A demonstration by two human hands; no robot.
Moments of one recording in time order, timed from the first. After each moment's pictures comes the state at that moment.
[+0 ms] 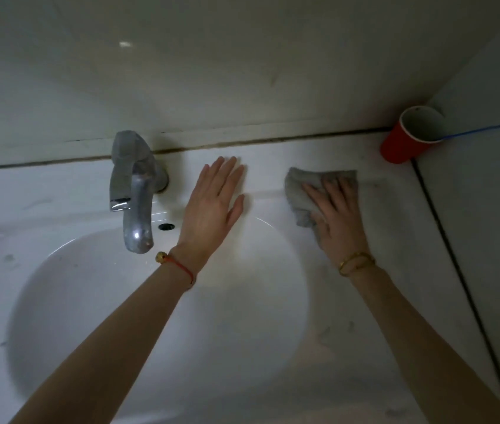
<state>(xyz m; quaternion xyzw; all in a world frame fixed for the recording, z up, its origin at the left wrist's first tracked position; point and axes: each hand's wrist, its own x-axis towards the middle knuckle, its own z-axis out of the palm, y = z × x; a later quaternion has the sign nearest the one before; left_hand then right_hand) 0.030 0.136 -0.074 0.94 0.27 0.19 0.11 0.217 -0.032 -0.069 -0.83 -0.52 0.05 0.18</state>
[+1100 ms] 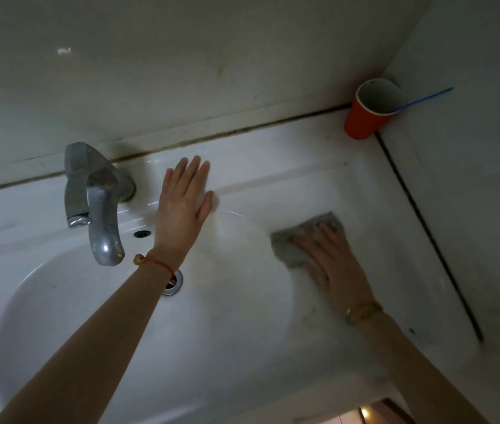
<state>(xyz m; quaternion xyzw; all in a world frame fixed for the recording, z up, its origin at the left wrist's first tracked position) 0.030 0.146 -0.100 0.93 0.28 0.19 0.13 0.186 -0.134 -0.094 -0.80 -0.56 0.13 0.17</state>
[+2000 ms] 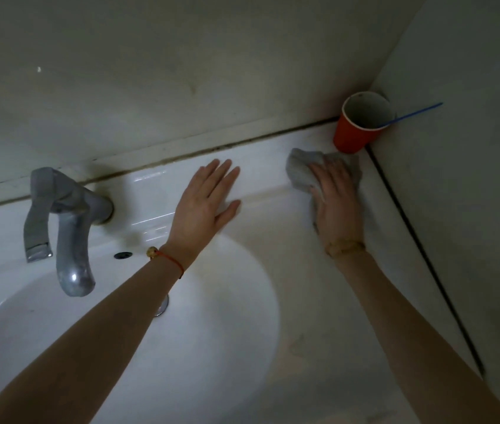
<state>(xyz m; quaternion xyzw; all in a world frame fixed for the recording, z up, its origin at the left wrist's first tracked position) 0.100 0.142 -0.106 0.96 0.16 0.23 0.10 0.273 -0.048 -0.072 -0.88 -0.41 0.02 0.24</state>
